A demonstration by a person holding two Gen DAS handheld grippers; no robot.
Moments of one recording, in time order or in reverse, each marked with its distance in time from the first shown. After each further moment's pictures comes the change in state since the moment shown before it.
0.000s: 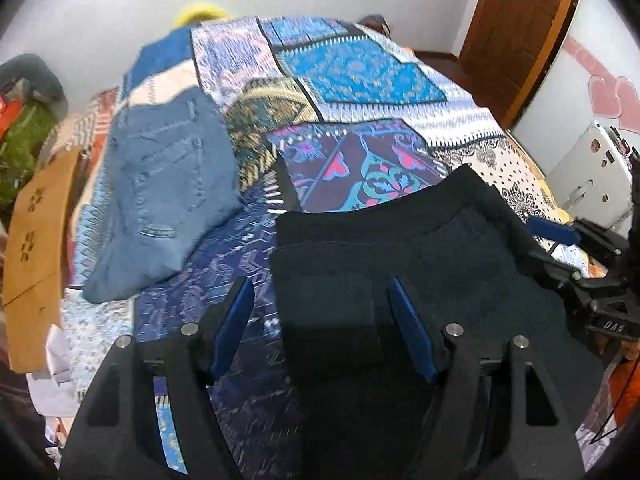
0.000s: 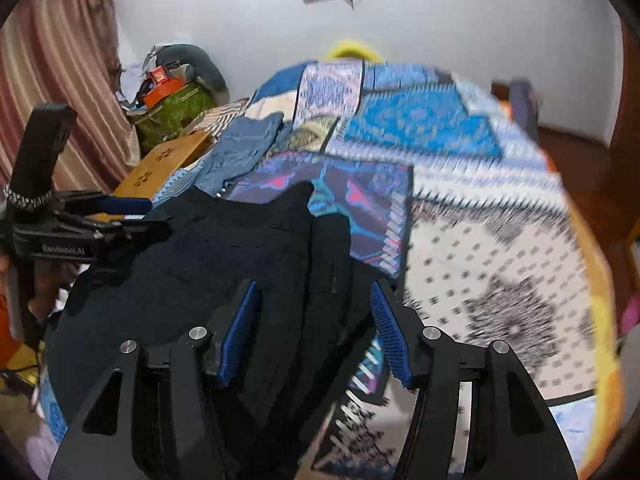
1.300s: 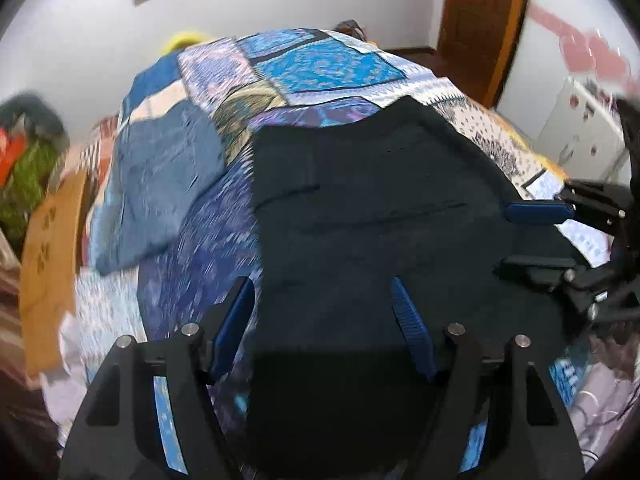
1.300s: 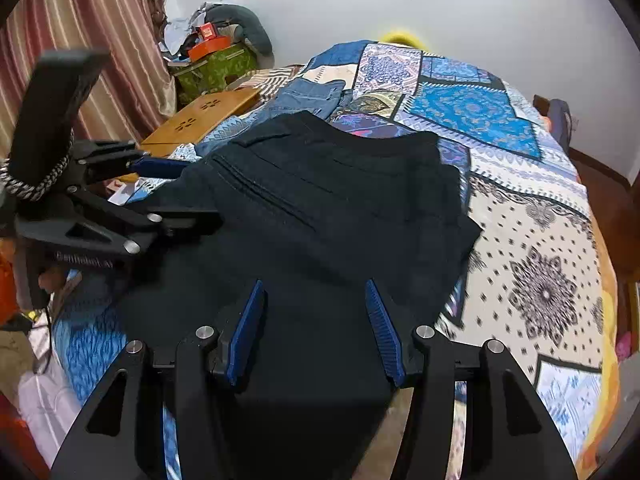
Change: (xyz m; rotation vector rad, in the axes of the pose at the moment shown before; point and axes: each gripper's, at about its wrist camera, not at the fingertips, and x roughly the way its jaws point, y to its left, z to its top) left arm -0.047 -0.027 -0.078 0.089 -0.071 0.035; right arm -0.035 0.061 -0.048 -0.185 0.059 0.011
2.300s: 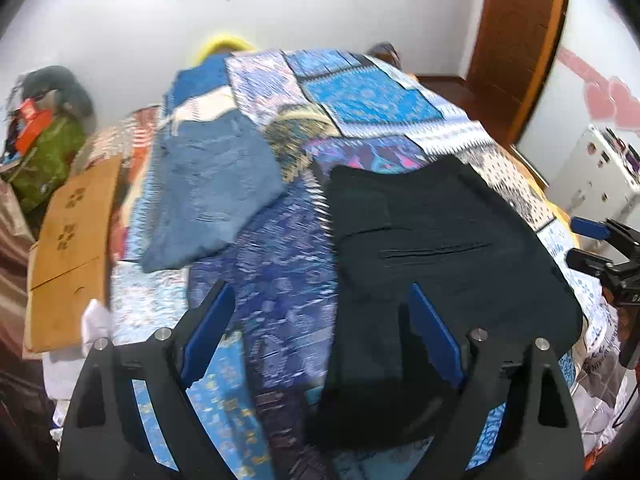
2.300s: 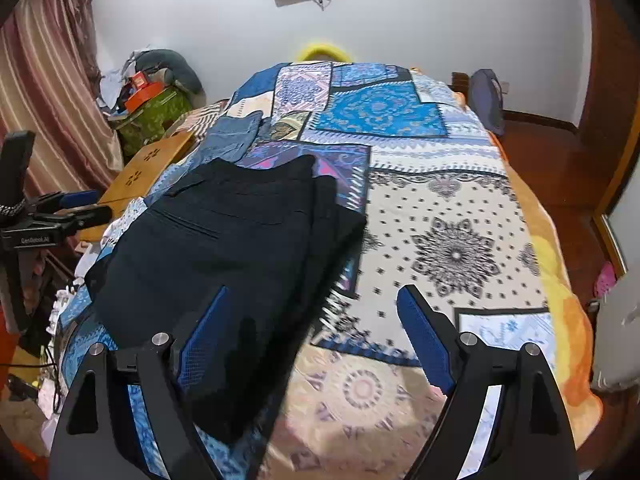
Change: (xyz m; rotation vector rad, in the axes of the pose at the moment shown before) left arm -0.031 0.036 0.020 -0.079 -0.033 0.035; right arm -0.038 -0.047 -0.001 0.236 -0.046 -0.124
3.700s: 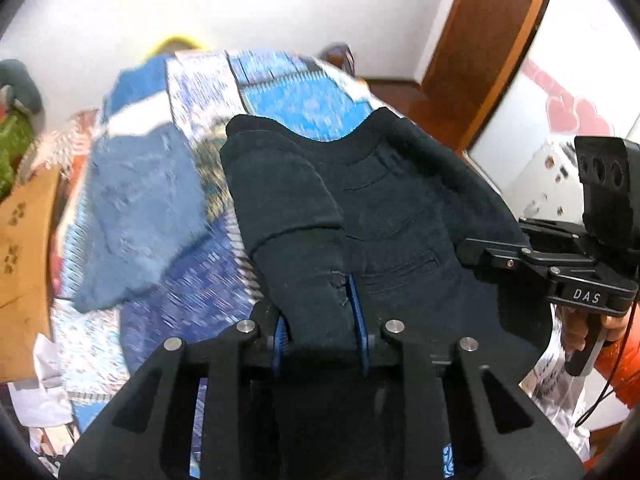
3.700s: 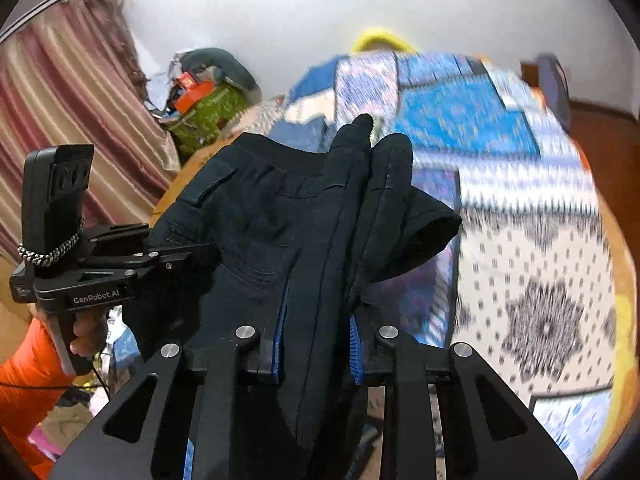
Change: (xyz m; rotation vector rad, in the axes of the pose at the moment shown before) left arm 0.008 -0.018 0.060 -0.022 -0.029 -0.193; right arm 0.024 0.030 0.077 -0.027 0.008 0.260
